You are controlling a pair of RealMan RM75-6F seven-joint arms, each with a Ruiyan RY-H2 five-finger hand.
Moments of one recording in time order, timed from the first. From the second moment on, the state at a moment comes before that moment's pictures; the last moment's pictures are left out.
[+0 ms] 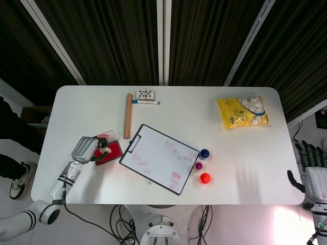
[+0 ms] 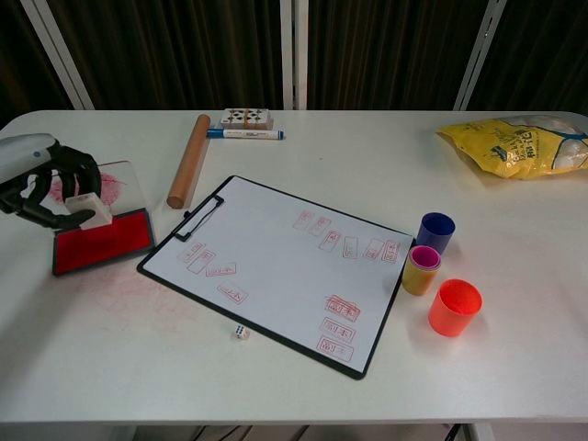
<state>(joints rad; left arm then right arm) -0.49 -1.62 -0.06 -1.08 1.50 1.11 -0.24 0.02 -1.22 0.07 -1.38 -1.52 1.56 0.08</state>
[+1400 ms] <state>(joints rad) -0.51 -1.67 -0.03 -0.99 1.49 1.09 -0.29 0.02 -1.23 0.07 -1.37 -1.52 1.56 0.09</state>
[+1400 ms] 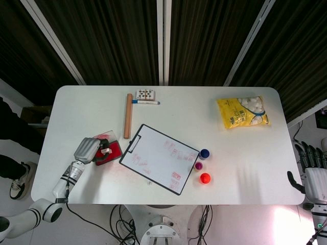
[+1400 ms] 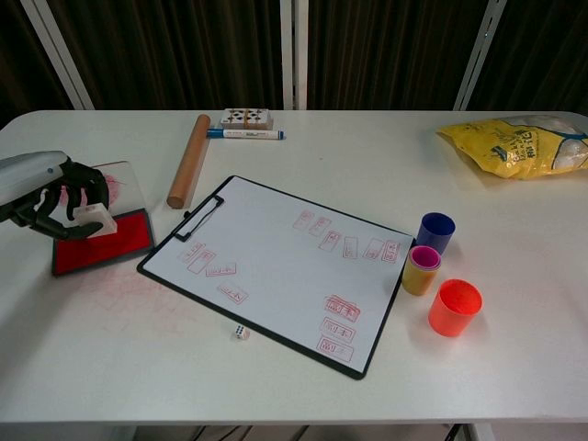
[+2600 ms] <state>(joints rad) -0.77 -1.85 -0.20 -1.07 1.36 0.90 -0.02 0.01 -1.22 0.07 -1.34 -1.51 1.56 0.15</state>
